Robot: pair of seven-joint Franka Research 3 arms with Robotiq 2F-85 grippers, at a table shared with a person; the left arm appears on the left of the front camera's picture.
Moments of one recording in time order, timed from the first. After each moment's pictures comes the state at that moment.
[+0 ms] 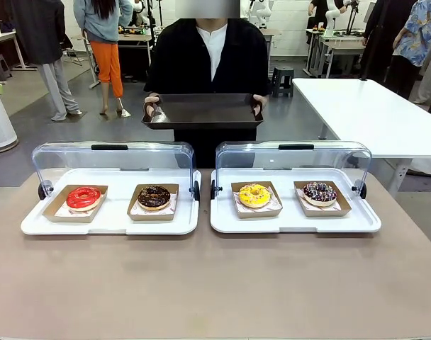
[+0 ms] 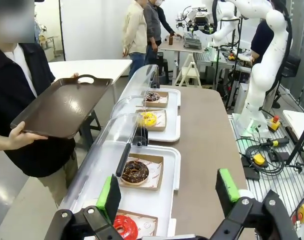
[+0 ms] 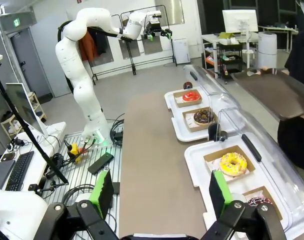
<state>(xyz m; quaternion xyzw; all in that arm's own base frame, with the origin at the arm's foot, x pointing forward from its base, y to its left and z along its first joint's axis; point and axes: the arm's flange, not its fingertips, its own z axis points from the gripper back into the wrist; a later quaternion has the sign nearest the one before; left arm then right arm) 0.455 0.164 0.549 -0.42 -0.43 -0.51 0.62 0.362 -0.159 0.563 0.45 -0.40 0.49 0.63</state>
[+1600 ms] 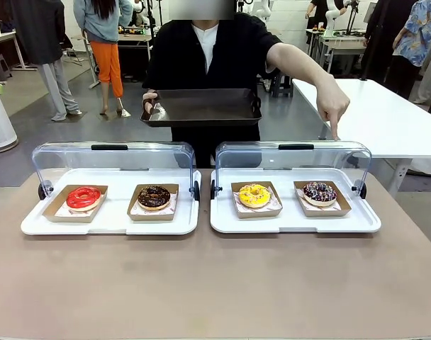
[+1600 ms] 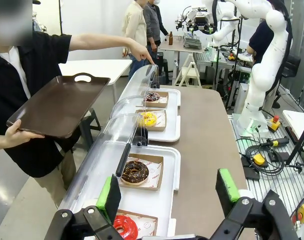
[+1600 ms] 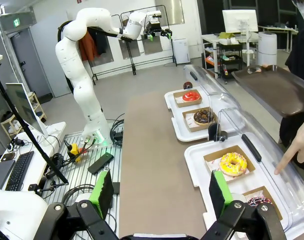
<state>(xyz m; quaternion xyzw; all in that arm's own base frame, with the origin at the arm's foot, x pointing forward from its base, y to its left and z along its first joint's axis) 0.455 0.164 0.549 -0.42 -0.43 -0.51 0.62 0.362 -0.159 0.563 0.45 -0.40 0.49 0.63</state>
